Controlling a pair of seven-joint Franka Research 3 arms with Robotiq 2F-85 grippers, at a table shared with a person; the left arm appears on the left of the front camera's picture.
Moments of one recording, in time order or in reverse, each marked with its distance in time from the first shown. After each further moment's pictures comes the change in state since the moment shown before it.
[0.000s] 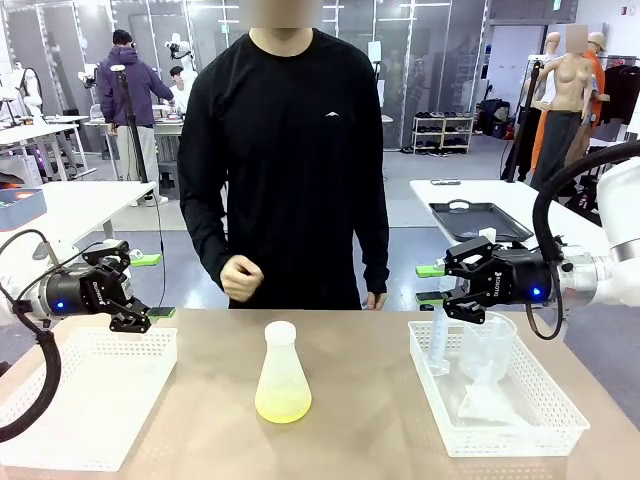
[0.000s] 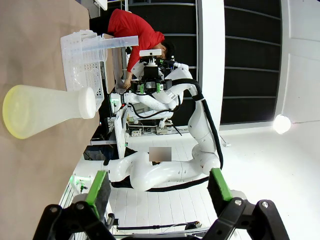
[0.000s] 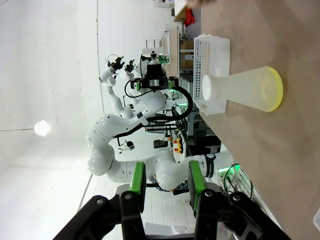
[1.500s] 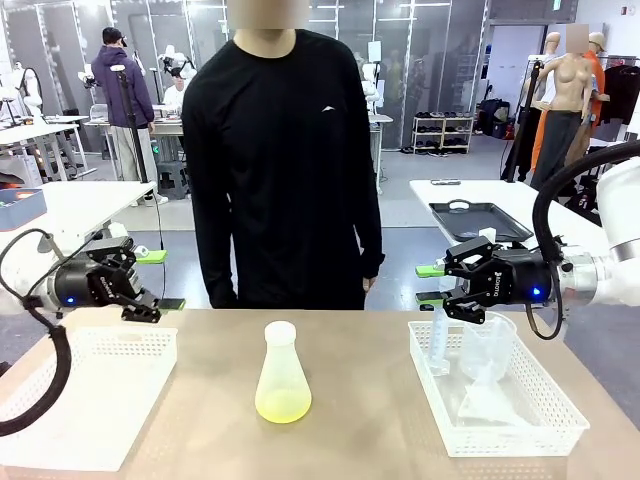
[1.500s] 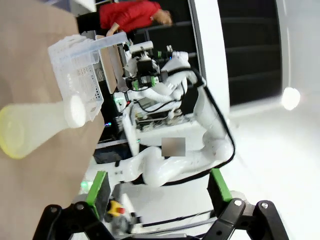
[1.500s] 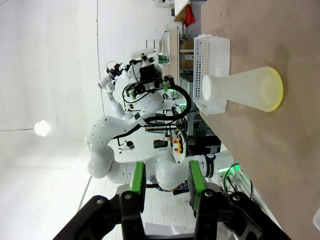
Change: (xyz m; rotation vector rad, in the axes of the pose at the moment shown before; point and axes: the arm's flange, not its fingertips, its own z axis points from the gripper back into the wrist) left arm -0.001 -0.019 -0.025 0.001 0.066 -0.222; right arm 0.000 0.000 0.000 0.000 0.000 0.000
